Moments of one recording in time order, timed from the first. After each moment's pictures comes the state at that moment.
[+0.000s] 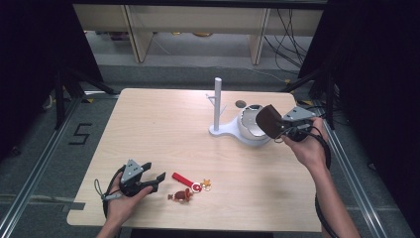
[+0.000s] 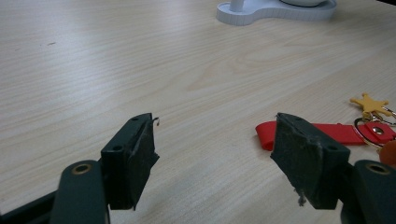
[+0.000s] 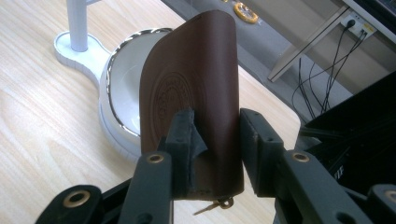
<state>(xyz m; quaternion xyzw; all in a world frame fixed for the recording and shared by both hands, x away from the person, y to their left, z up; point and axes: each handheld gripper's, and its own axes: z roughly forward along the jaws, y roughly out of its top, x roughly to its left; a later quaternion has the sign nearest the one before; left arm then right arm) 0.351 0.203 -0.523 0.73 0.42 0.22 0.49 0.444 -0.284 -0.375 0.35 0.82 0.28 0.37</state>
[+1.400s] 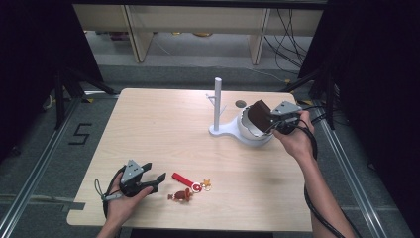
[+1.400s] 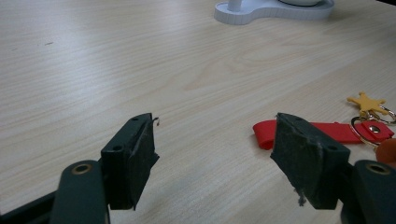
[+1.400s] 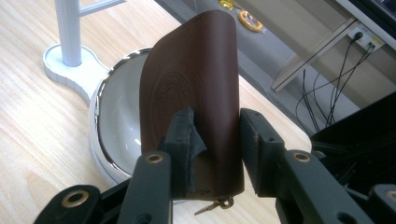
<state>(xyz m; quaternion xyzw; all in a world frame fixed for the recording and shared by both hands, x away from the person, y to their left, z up) 0.350 0.203 -0.523 0.74 0.41 0.22 0.49 0.479 -0.266 -0.389 0.33 0.82 0.28 0.37</state>
